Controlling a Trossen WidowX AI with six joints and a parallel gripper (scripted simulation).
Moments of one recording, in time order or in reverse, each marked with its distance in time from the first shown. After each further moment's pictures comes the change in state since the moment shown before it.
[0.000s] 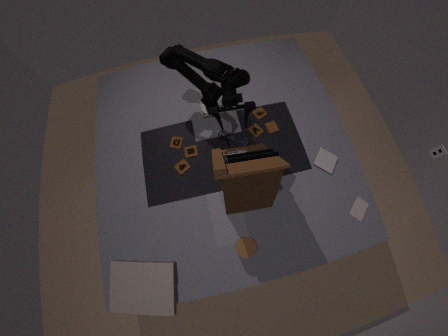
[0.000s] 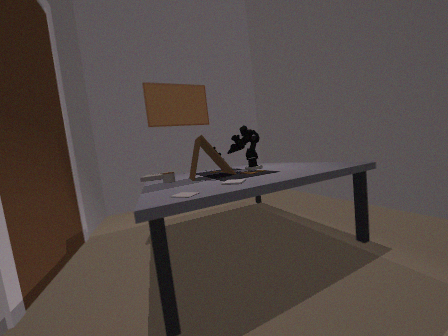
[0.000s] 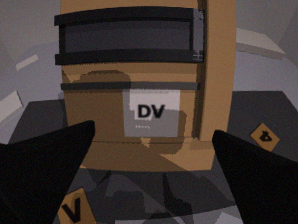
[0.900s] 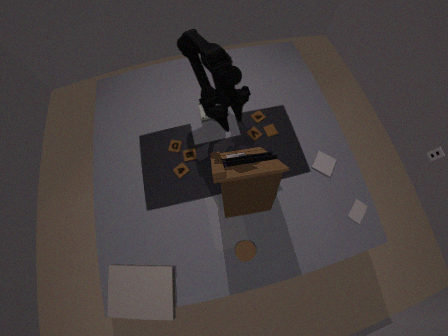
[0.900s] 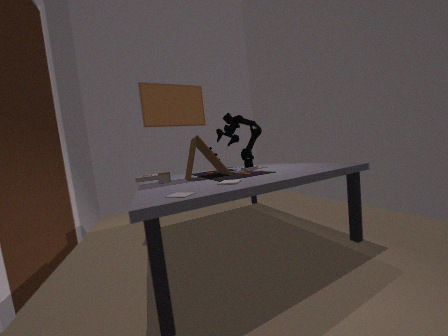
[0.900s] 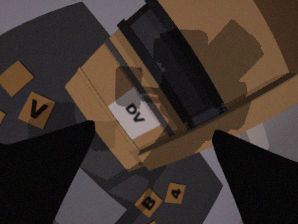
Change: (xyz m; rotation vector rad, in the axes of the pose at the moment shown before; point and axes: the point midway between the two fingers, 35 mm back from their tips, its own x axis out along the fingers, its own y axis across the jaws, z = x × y) arm -0.024 0.001 0.082 -0.932 0.228 0.261
